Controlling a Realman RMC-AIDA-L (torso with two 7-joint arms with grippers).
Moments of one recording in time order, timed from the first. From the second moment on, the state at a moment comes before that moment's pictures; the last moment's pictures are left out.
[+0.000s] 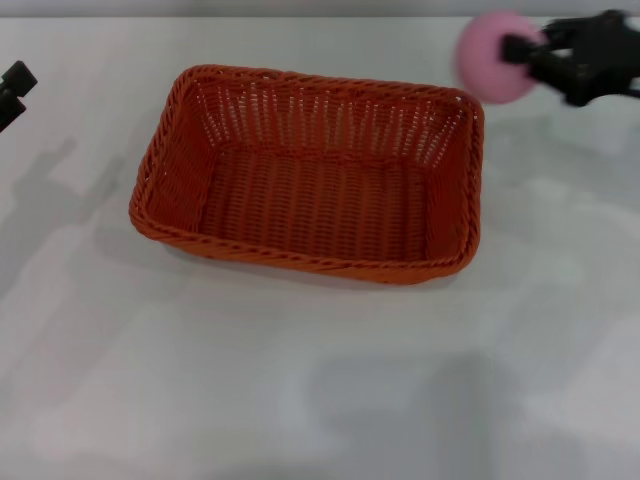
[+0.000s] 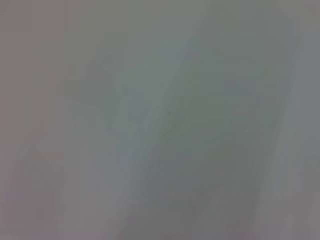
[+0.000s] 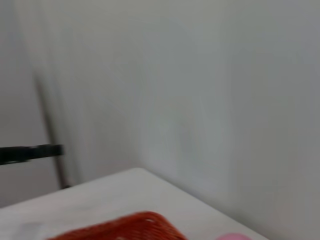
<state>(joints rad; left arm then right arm) -0.28 -2.08 -2.41 -0.56 1.35 -1.39 1.96 0.45 2.01 -0.66 -0.77 1.33 1.52 -1.75</state>
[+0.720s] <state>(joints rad) -0.29 -2.08 -2.41 -0.55 1.34 -1.39 1.96 0.55 2.02 -0.96 -0.54 1.42 1.32 -1.90</state>
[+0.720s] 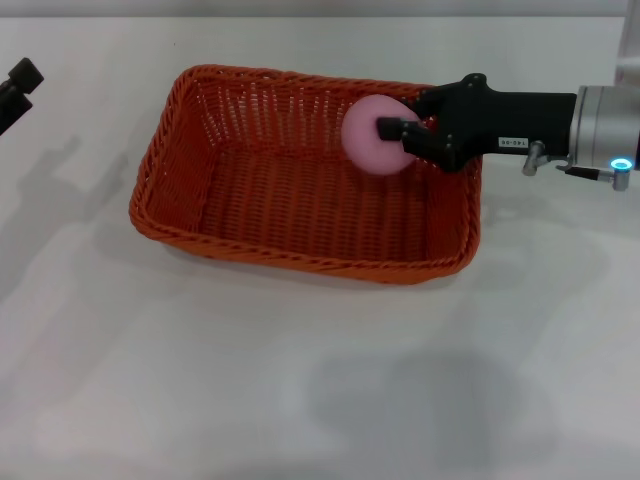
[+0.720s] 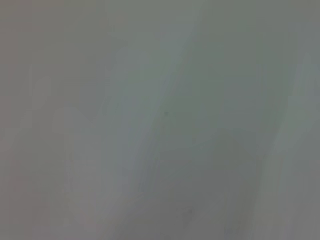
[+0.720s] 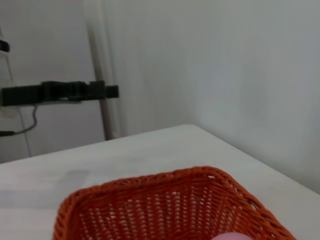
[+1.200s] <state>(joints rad) -0.29 -2.08 -2.41 -0.54 1.33 -1.39 1.97 0.54 2.02 -1.00 -0.54 1.47 1.29 -1.90</state>
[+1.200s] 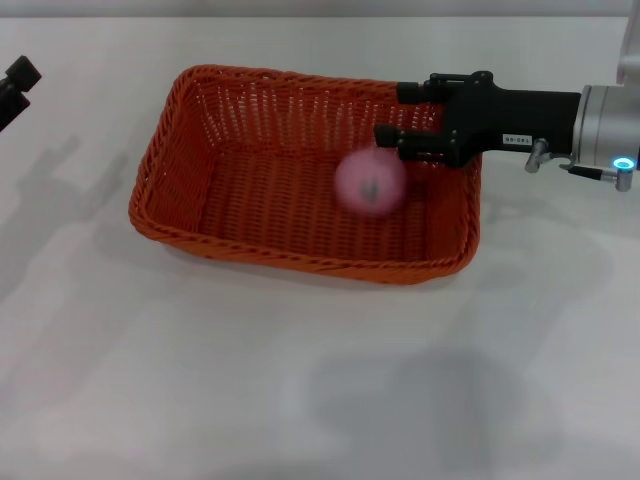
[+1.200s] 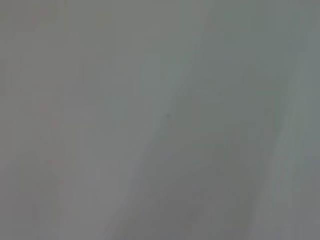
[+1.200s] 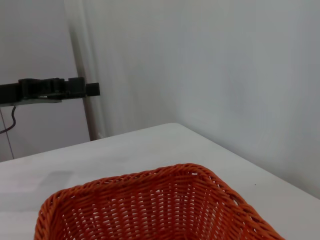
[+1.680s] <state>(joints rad) -0.29 -2.08 -2.41 -0.54 1.33 -1.40 1.98 0.44 2.00 -0.85 -0.66 1.52 1.30 -1.88</state>
